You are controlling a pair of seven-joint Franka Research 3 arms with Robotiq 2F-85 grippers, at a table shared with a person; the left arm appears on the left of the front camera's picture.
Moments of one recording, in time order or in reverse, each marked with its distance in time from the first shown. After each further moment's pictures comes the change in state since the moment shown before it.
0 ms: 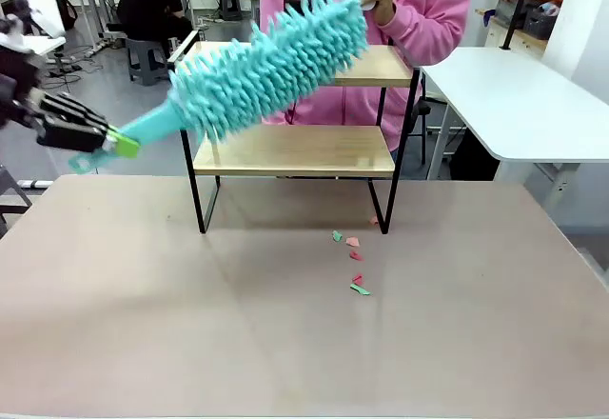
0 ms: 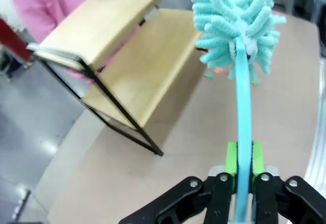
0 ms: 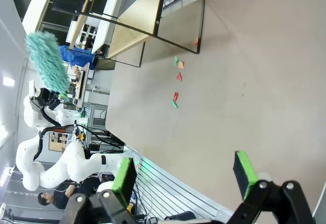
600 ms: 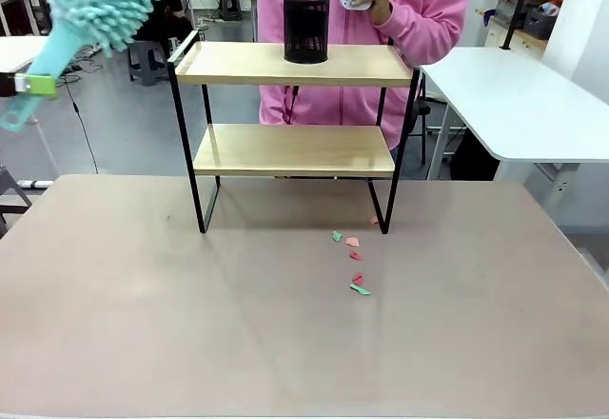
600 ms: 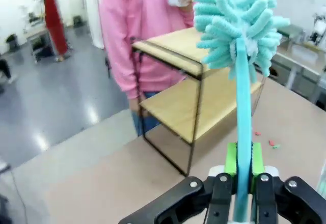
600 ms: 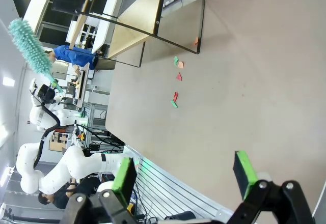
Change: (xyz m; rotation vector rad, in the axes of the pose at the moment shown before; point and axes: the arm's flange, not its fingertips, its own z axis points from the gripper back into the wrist) left arm -0.062 0.050 0.088 0.134 -0.379 0.232; right arm 0.000 0.000 0.000 0.000 0.000 0.000
